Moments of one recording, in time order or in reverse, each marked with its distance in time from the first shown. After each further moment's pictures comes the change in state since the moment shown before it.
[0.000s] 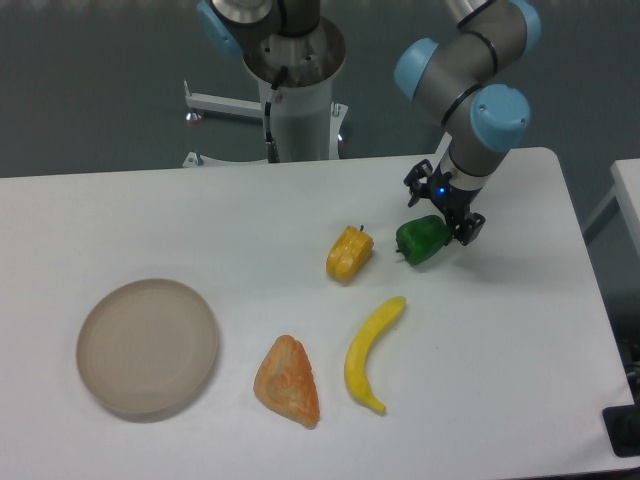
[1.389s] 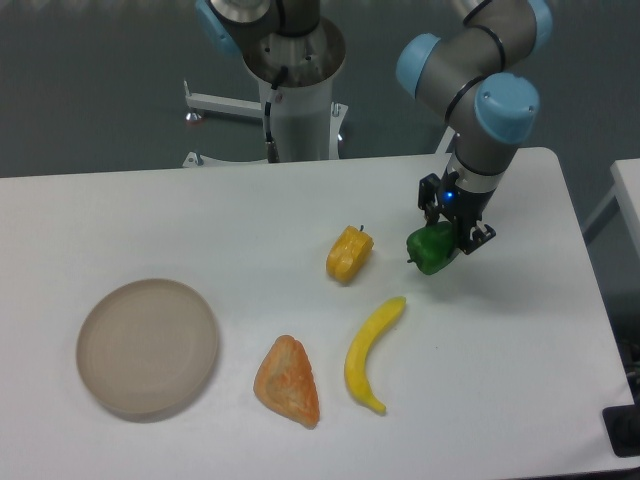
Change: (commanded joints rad) arm -0.086 -0.014 0.245 -0.070 0.012 -0.055
